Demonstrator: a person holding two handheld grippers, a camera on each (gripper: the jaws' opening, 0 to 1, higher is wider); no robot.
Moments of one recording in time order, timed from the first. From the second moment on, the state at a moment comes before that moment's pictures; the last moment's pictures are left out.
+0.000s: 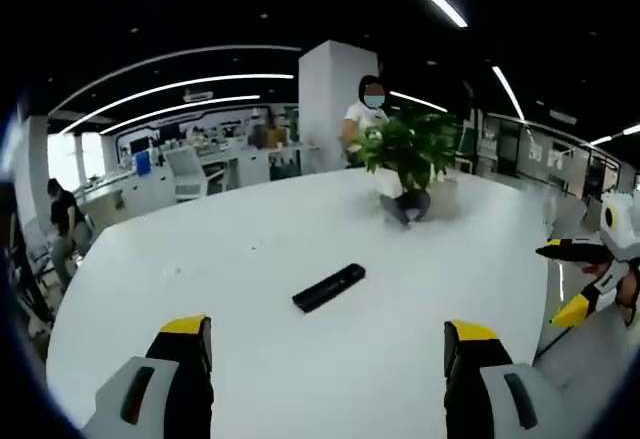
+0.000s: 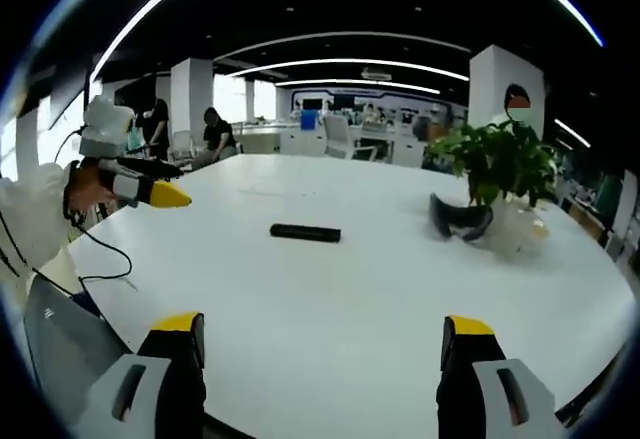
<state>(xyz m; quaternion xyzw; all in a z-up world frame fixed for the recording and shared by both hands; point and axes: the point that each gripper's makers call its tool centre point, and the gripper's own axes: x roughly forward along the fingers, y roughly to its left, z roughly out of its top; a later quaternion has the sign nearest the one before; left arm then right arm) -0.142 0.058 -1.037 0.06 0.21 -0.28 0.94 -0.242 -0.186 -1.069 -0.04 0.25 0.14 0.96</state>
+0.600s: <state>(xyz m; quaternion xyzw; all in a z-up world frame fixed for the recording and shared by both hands) -0.236 0.084 -1.053 0.10 0.19 -0.21 0.95 -0.237 -0.202 -1.077 -0.04 0.25 0.09 0.96</state>
